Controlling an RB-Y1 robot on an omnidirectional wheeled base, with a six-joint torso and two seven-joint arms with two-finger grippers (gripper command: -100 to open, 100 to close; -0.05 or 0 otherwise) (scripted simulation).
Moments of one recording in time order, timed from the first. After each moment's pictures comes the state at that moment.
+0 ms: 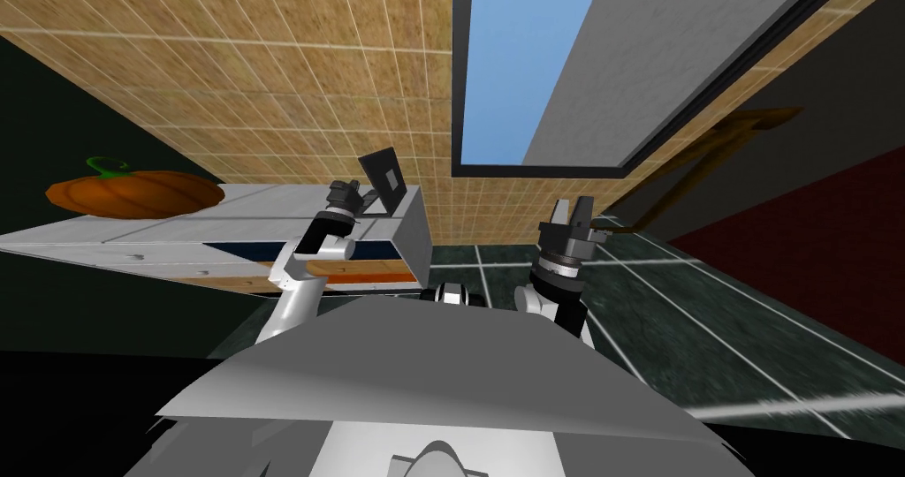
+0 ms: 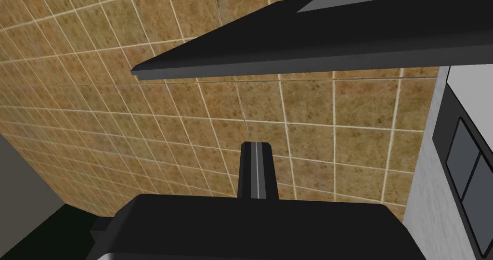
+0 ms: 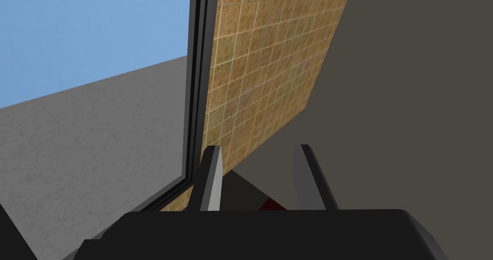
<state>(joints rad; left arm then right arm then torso) 0.15 0.46 0.35 -2.11 0.12 0.11 0.20 0.49 -0.01 0.05 -2.37 0.01 -0.60 0.00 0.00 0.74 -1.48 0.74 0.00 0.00</state>
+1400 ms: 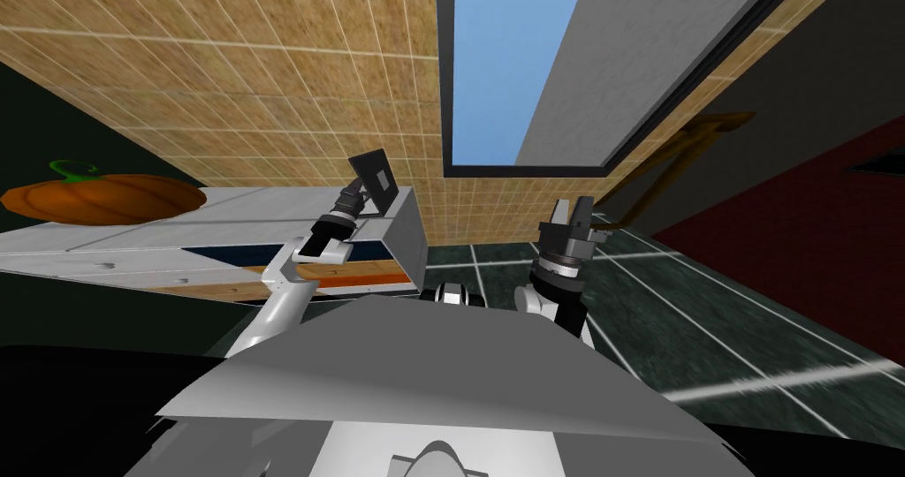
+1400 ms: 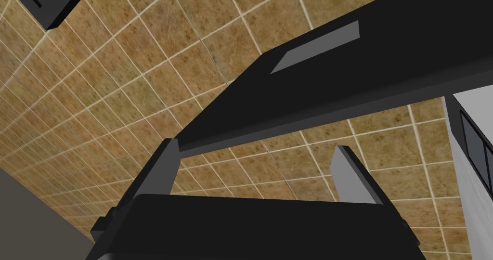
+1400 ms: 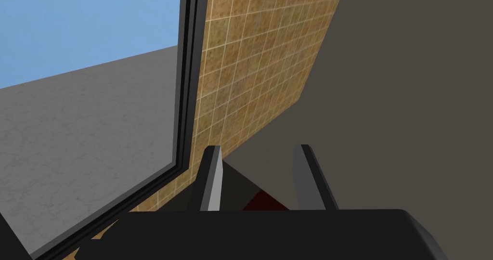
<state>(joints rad) 0.21 0.57 0.31 -2.09 0.01 0.10 0.08 0.49 -0.01 0.05 -2.37 0.01 -0.60 0.00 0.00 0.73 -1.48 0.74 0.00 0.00</state>
